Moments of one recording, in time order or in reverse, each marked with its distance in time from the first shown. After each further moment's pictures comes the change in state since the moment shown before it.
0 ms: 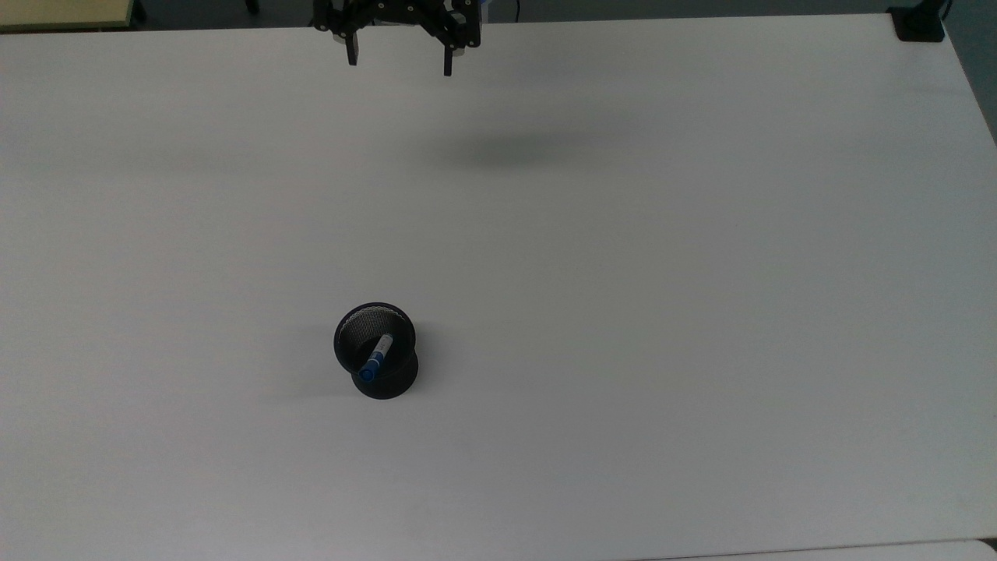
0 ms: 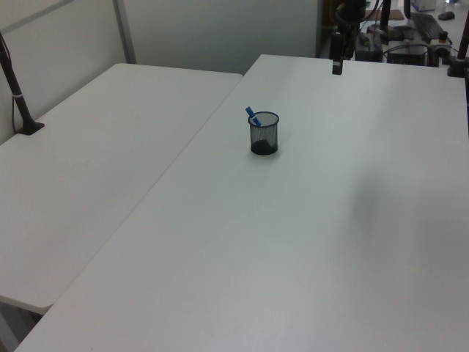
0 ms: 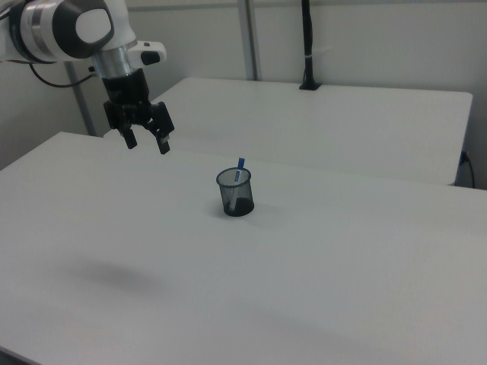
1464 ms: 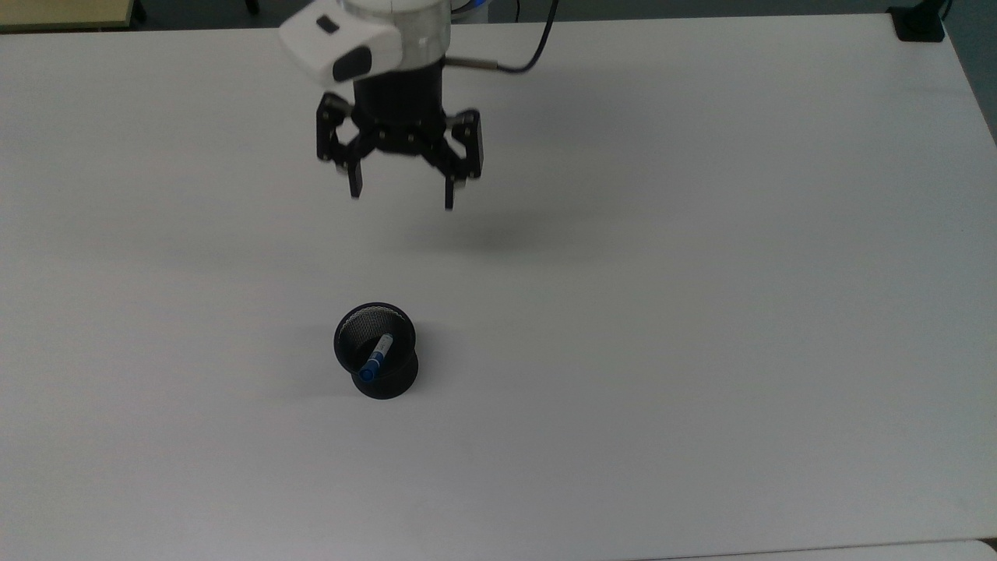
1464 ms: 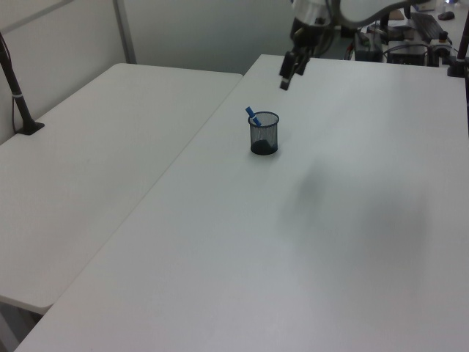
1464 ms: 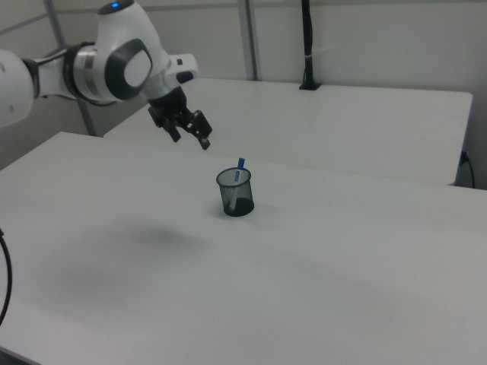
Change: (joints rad) arm -0.010 0.199 -0.006 0.019 0.002 0.470 0.074
